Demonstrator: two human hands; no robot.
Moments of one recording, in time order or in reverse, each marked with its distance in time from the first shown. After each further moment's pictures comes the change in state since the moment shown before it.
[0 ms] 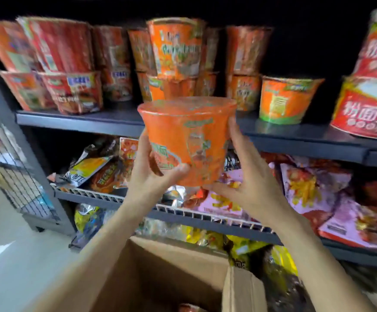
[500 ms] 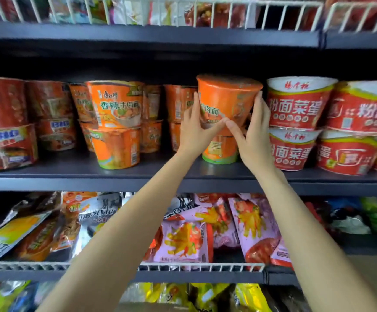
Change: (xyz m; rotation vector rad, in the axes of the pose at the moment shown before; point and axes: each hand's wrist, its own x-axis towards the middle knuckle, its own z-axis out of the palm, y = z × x) left_hand 0.192 0.010 0.186 0.226 -0.156 0.168; right_hand 0.083 0.107 -0.118 -0.227 0.537 0.264
